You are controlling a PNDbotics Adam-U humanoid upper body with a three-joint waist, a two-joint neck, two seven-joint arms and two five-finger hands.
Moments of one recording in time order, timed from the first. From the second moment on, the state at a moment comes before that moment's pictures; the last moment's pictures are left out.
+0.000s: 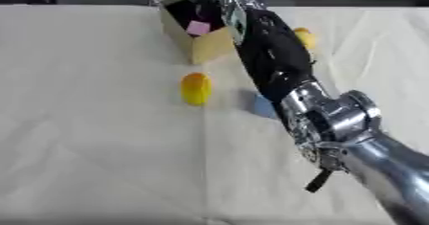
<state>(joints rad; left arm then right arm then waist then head) -0.28 0.25 -0.01 -1.72 -0.05 -0.18 -0.16 -1.22 -0.23 -0.07 -0.54 1.16 0.21 -0.01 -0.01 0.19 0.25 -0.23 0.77</state>
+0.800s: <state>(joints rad) -0.27 0.25 -0.01 -1.72 -0.05 -0.18 -0.16 -1.22 -0.26 -0.05 -0.58 1.20 0.14 0.12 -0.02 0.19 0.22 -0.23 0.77</state>
